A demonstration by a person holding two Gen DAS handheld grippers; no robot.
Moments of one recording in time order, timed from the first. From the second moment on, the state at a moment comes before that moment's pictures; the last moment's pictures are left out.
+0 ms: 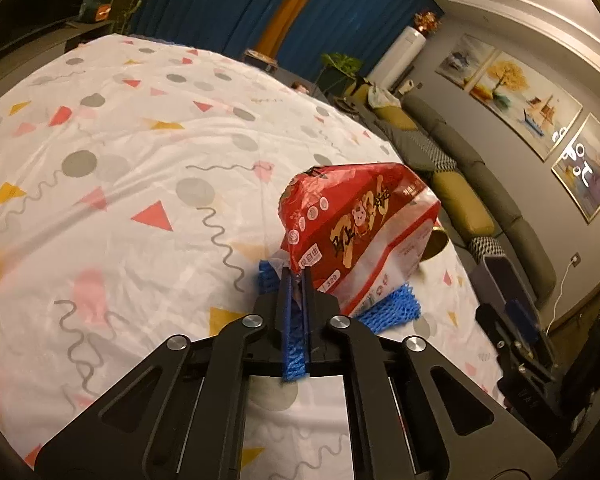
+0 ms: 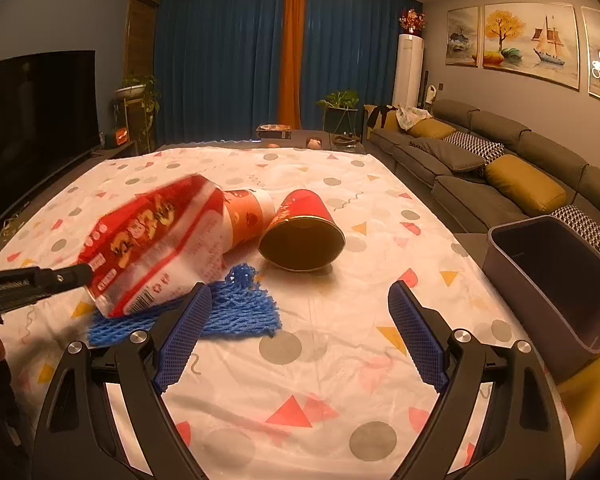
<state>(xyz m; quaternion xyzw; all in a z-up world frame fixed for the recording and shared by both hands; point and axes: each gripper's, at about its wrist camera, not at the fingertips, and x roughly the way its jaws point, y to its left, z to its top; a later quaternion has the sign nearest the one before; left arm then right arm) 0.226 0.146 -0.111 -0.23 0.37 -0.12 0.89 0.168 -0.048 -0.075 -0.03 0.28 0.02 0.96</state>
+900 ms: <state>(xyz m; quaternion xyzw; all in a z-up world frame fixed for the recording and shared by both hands) 0.124 0.180 -0.041 -0.21 0.22 -0.01 0.95 0.235 0.001 -0.108 -0.05 0.38 0.10 0.92</state>
